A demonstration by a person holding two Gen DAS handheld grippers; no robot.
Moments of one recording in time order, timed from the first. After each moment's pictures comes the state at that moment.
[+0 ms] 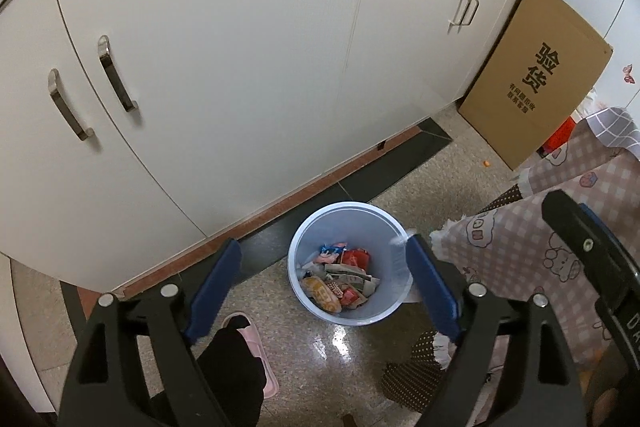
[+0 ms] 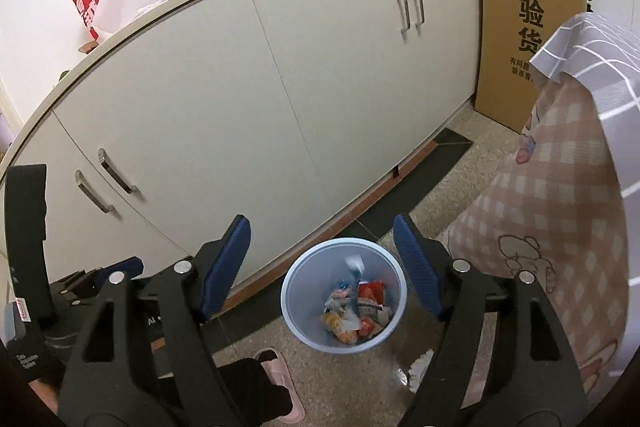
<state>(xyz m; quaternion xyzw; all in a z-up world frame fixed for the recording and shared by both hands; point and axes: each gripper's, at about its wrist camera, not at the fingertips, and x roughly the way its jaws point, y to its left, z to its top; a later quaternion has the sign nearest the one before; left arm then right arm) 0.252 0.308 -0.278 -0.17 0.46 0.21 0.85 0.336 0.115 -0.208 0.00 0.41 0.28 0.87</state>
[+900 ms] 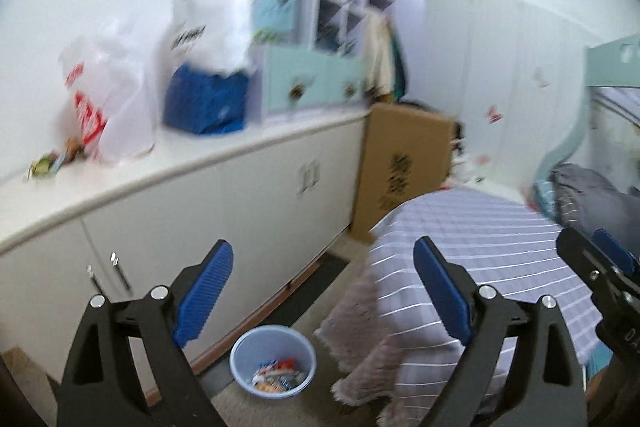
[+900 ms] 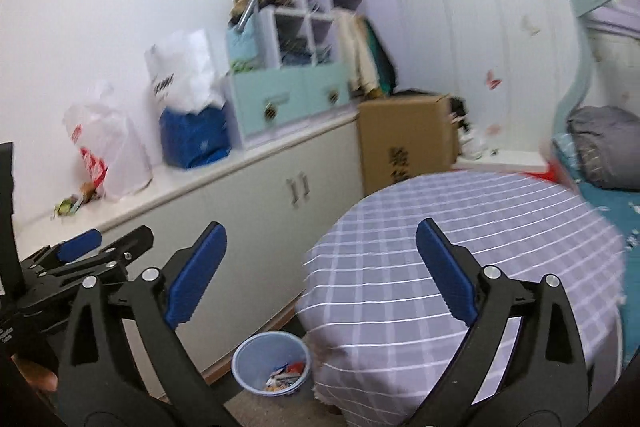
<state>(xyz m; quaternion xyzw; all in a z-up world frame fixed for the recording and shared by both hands) 0.107 0.110 -0.019 -0.04 0.19 0.06 0.98 0.133 -0.096 0.040 0.05 0.16 0.12 0.98</state>
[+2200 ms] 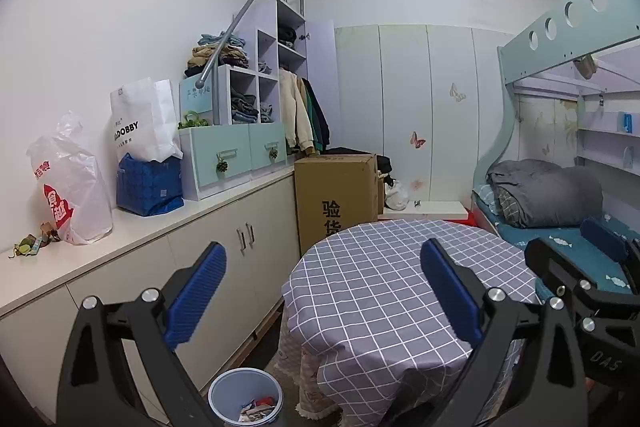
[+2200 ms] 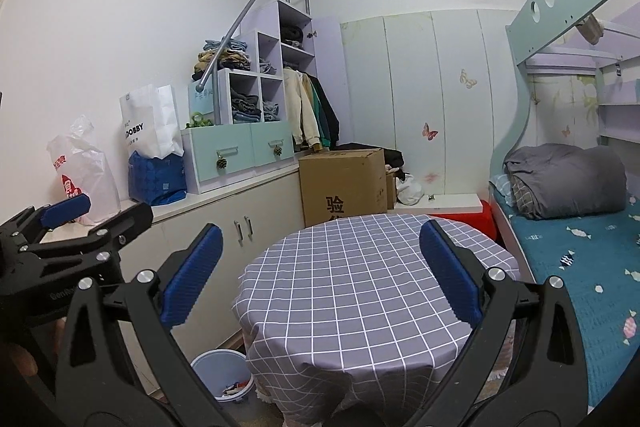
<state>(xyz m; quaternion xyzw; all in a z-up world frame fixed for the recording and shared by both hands) -0.003 -0.019 0.018 0.04 0.10 -0.03 0.99 -0.004 -0.191 0.067 0.03 0.07 0.04 1.00</state>
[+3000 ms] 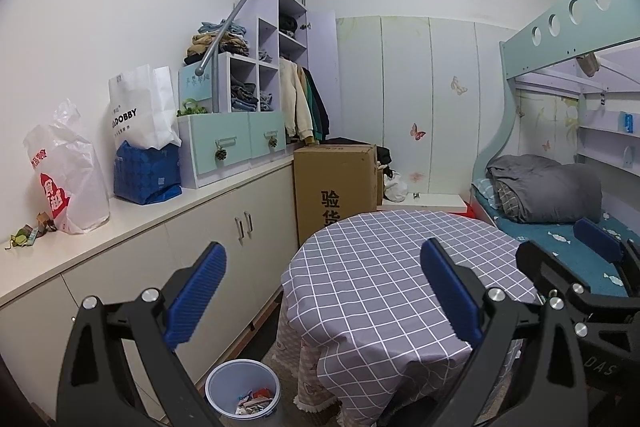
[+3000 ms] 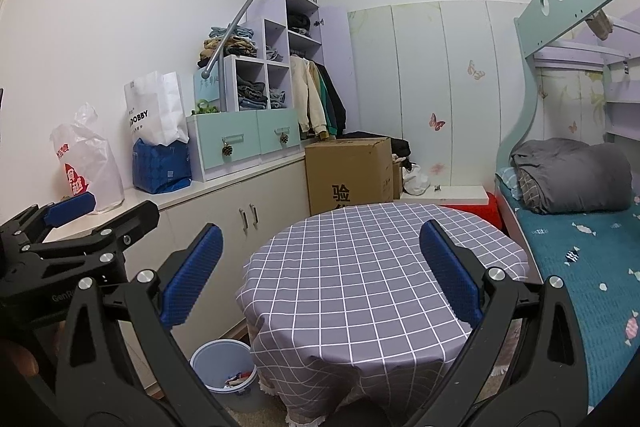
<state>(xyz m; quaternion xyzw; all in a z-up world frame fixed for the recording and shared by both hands) 0.006 -0.013 0.008 0.03 0.11 -0.03 0.99 0.006 -0.179 0.057 0.03 0.09 0.05 0.99</state>
